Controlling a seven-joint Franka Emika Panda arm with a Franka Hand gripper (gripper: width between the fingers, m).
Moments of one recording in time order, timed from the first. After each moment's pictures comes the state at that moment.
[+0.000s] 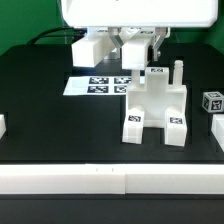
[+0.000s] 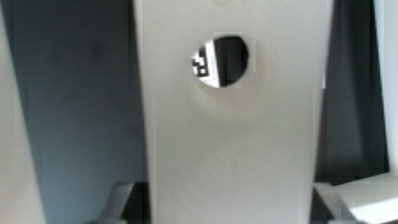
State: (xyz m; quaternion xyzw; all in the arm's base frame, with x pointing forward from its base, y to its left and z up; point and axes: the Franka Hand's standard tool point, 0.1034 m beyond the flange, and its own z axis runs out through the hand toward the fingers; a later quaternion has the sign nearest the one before) arm 0.586 0.003 0.134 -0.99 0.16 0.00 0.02
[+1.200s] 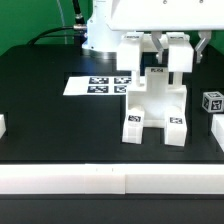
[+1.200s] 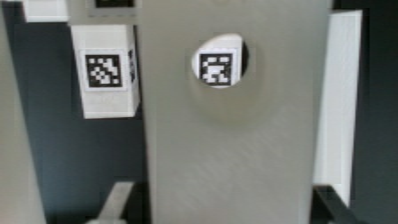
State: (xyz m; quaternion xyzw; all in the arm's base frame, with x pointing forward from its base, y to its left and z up) arm 0.587 0.065 0.128 -1.00 0.08 -0.02 0.01
